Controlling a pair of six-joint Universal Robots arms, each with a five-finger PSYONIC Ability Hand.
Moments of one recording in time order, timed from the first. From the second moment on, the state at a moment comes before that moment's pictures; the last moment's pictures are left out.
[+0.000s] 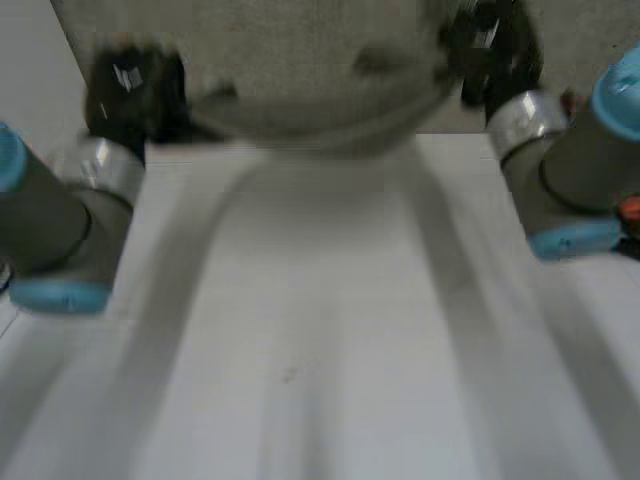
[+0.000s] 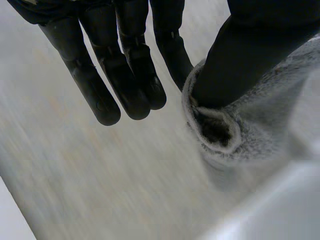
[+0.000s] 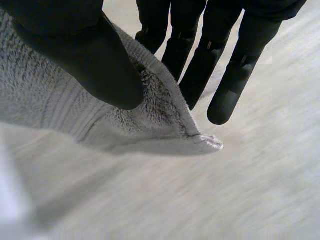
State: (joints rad) left arm 4.36 -1.88 -1.47 3.63 -1.56 3.40; right arm 1.98 -1.04 1.08 -0.37 1.48 2.49; left_hand 1.14 1.20 1.19 1.20 1.00; right_hand 1.13 1.18 1.19 1.20 1.02
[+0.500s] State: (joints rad) left arm 4.35 -1.67 -1.89 3.42 -1.38 3.47; right arm 1.96 -1.01 1.49 -0.11 1.40 2.49; left_hand 0.60 0.60 0.60 0.59 0.41; right_hand 1.13 1.18 1.19 1.20 1.02
